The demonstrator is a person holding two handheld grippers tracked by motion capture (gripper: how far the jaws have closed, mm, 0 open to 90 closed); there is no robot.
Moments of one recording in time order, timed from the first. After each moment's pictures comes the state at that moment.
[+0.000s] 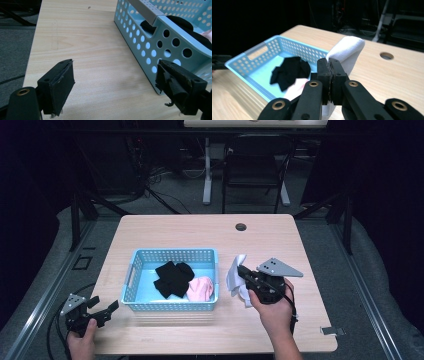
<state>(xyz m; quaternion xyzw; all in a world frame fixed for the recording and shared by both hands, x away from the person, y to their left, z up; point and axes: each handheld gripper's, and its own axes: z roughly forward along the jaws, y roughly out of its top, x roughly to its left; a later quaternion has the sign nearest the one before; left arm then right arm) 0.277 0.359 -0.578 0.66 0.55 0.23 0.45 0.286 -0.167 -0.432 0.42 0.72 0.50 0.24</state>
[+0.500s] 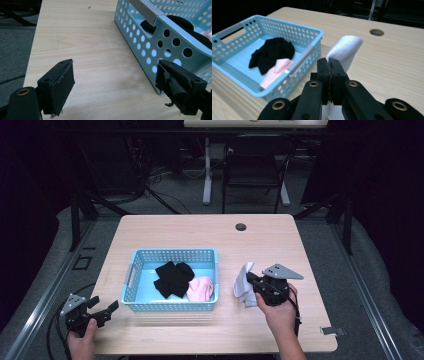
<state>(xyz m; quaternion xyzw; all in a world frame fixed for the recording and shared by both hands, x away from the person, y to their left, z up) 0.277 0.359 -0.578 0.66 0.55 0.23 0.45 0.300 -0.191 -0.474 0.46 0.73 0.46 0.23</state>
